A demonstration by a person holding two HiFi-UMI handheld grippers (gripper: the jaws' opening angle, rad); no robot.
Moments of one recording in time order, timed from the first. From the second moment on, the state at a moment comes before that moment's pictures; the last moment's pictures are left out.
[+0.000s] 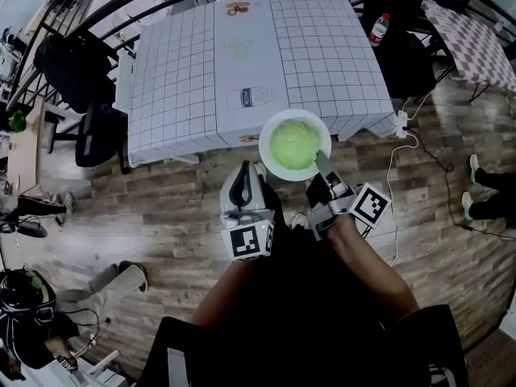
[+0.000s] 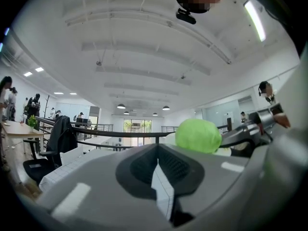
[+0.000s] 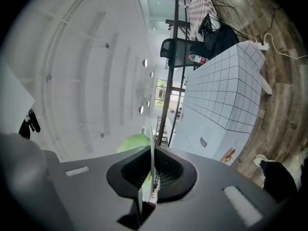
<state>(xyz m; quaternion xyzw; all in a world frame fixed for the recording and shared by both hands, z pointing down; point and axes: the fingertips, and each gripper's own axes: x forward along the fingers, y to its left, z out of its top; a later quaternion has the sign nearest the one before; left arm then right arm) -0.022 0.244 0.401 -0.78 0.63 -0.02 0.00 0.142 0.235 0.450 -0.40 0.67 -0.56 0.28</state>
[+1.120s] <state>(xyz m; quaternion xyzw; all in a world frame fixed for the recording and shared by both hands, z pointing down) -0.107 -0.028 0.417 -0.82 0.56 -0.02 -0.05 0.050 -0.013 0.461 -0.43 0.64 -0.56 0.30</state>
